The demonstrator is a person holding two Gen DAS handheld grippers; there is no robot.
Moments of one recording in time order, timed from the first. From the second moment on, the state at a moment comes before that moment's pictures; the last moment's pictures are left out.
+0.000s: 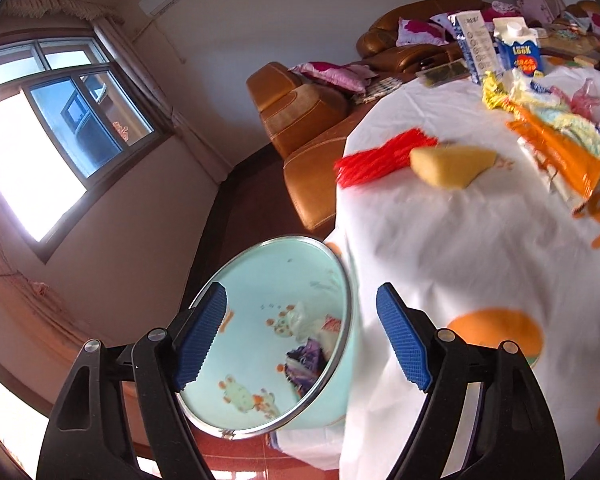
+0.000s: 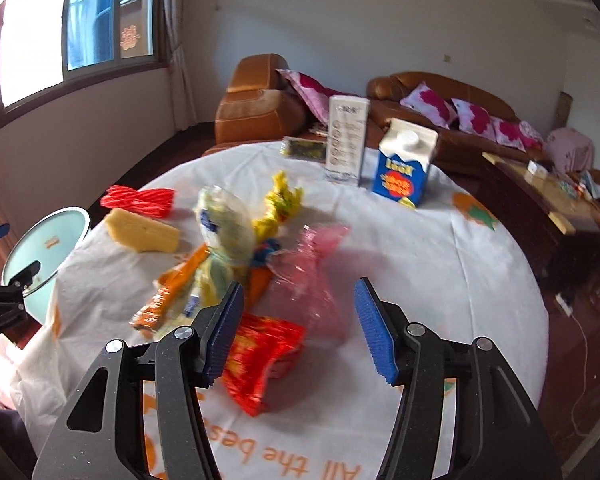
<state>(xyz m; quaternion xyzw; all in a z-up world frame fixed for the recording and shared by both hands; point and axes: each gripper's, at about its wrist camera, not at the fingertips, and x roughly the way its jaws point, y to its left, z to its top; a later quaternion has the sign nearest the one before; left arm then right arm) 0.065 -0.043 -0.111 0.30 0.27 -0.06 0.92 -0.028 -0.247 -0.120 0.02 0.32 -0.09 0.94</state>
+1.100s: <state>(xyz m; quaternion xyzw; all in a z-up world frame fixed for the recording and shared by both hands) 0.127 -0.155 -0.121 0.27 0.30 -0.16 0.90 0.000 -0.331 -0.145 0.04 0.37 -0.20 0.91</state>
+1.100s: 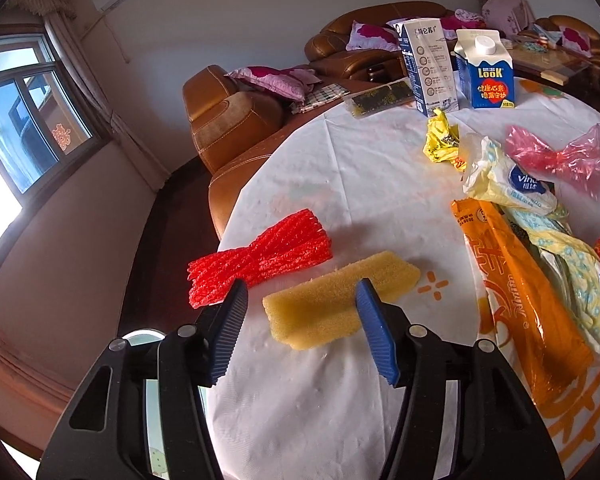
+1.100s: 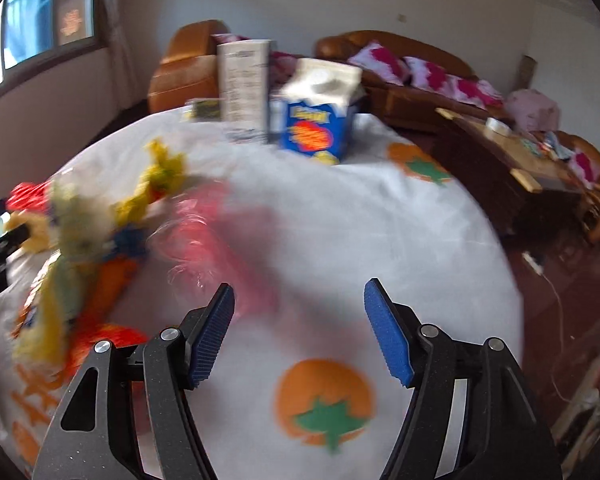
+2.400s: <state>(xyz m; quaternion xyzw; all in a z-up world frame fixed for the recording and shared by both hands) 0.126 -0.120 -0.107 0.23 0.30 -0.14 0.91 -0.004 -0.371 -0.150 0.20 0.35 -0.20 0.89</state>
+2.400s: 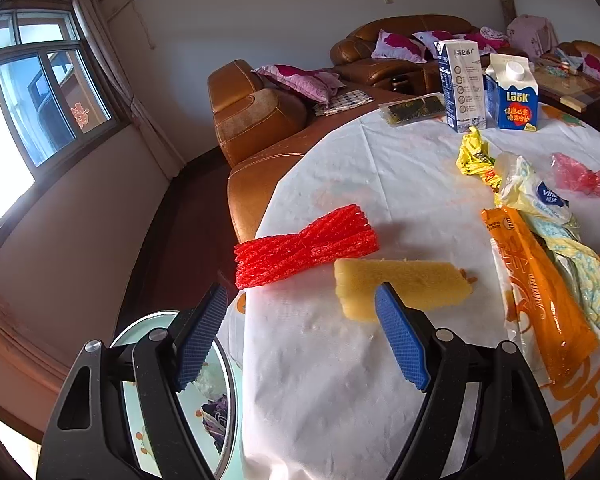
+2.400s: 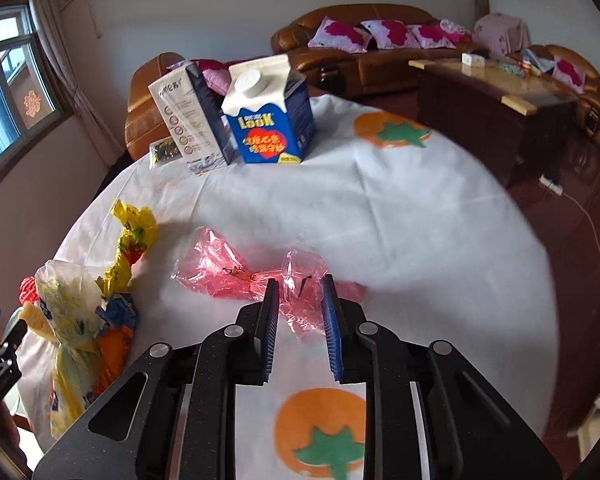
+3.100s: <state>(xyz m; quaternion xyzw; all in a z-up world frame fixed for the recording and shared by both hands) 0.143 -0.130 -0.101 0.22 0.31 -0.14 0.91 -0.027 -0.370 -0.129 0.16 0.31 -0.20 0.91</state>
